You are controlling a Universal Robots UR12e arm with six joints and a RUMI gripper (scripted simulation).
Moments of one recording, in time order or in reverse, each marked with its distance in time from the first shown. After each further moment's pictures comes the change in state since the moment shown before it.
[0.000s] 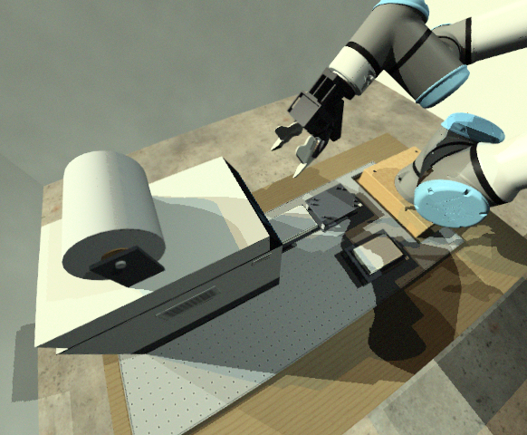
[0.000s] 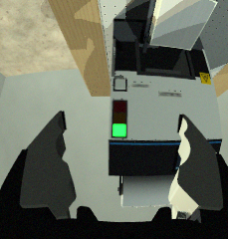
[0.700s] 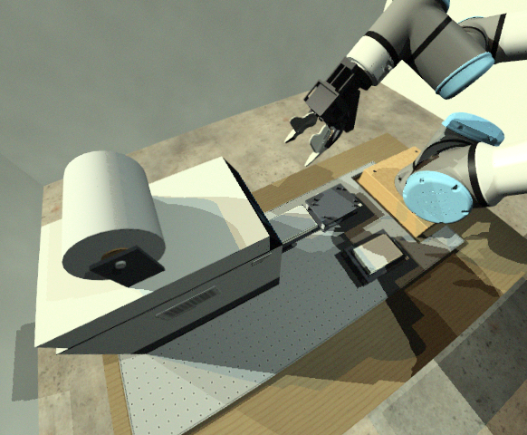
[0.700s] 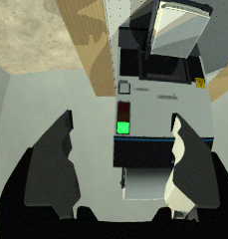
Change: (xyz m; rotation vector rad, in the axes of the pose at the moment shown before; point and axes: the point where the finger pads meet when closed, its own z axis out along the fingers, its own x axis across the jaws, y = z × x) arm -0.005 -0.021 -0.038 -0.005 -0.023 -0.004
